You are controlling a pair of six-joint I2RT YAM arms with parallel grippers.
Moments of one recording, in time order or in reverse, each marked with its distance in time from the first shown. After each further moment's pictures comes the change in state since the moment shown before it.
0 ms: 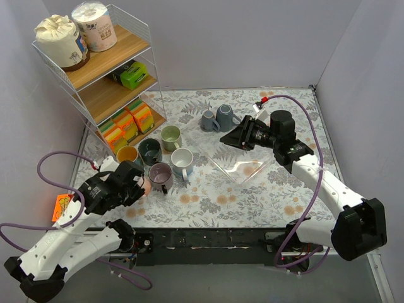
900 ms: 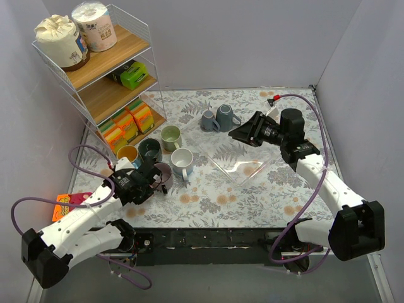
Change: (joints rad) left arm -0.014 0.174 -0.182 0.177 -0.071 -0.061; right arm -0.101 -0.002 -0.016 0.029 -0.033 0.030
